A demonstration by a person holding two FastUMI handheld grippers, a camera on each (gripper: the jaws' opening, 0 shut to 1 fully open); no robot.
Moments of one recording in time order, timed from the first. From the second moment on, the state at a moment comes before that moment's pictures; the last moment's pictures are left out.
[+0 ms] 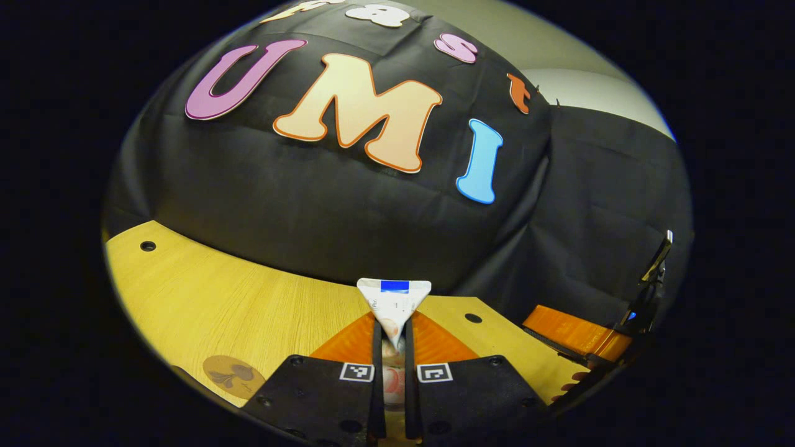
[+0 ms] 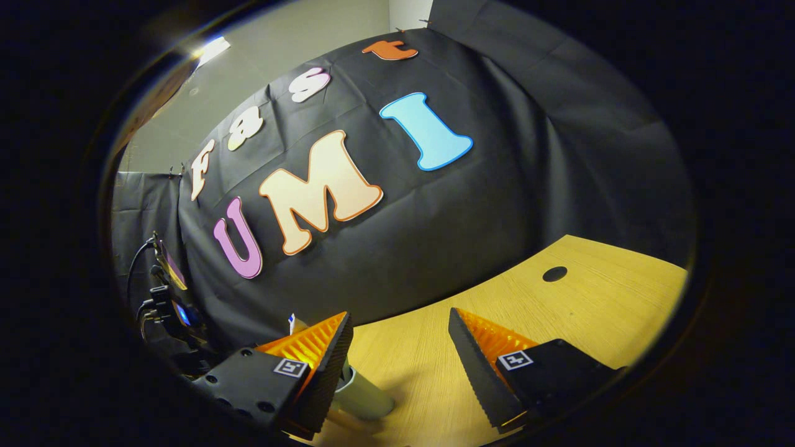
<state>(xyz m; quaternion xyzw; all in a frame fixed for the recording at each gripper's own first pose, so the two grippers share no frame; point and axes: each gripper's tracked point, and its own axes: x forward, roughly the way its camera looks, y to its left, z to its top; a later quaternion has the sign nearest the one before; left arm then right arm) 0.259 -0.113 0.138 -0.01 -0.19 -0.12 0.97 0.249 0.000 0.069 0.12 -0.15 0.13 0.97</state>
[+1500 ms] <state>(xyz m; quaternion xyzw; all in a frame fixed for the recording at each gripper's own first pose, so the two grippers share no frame) 0.169 0.005 0.130 0.00 -0.18 0.02 0.98 0.212 0.041 0.064 0.08 -0.09 0.14 0.98</state>
